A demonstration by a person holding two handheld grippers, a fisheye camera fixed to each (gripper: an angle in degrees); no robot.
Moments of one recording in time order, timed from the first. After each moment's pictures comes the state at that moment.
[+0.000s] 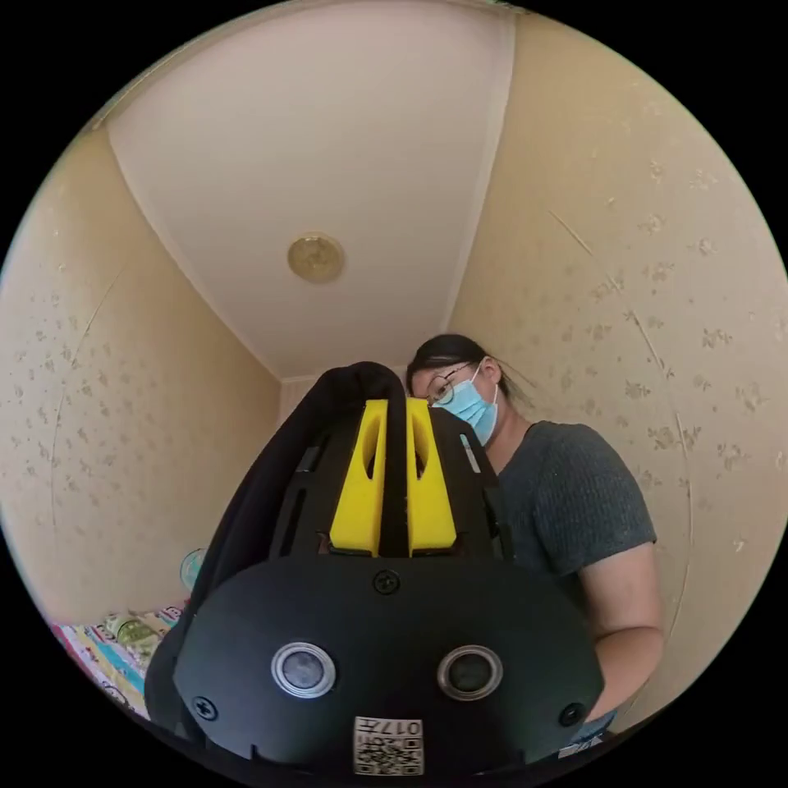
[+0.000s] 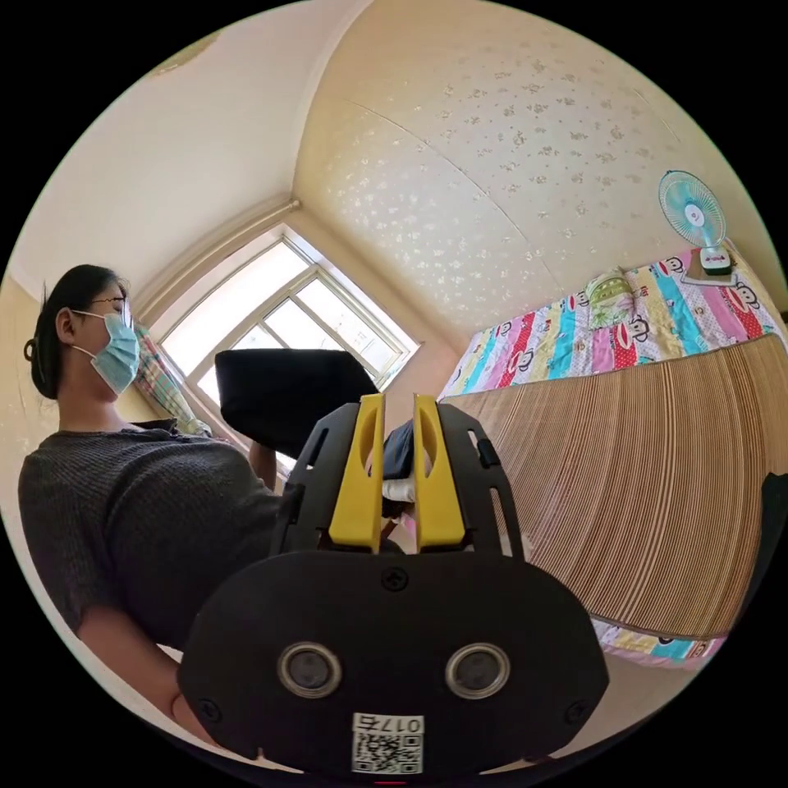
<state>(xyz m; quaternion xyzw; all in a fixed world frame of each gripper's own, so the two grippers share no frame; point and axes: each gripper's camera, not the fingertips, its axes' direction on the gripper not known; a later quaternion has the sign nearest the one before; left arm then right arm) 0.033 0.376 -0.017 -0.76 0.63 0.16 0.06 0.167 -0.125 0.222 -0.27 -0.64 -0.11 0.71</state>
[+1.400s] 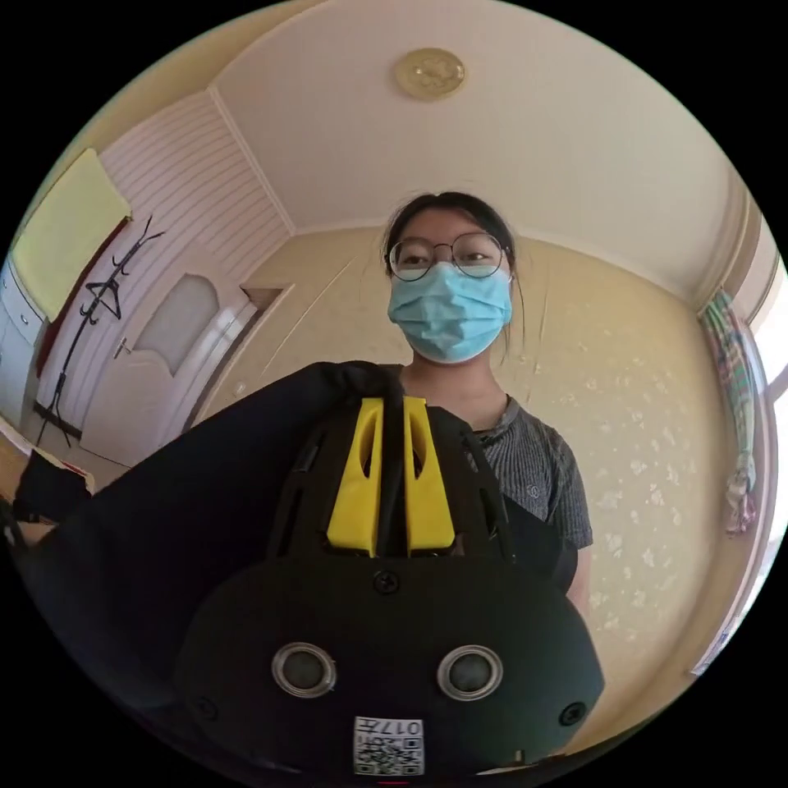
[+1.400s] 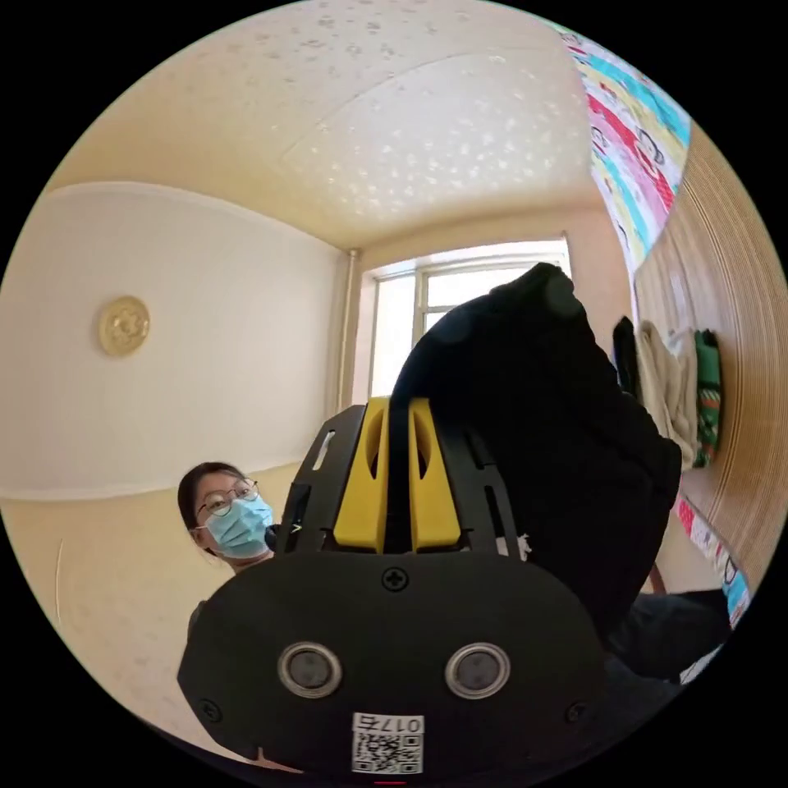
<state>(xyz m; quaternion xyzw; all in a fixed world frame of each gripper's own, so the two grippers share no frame) -0.403 0.435 -0.221 -0.95 0.21 -0.08 -0.23 0.092 -0.058 0.648 -0.42 -0.82 0.20 0.33</state>
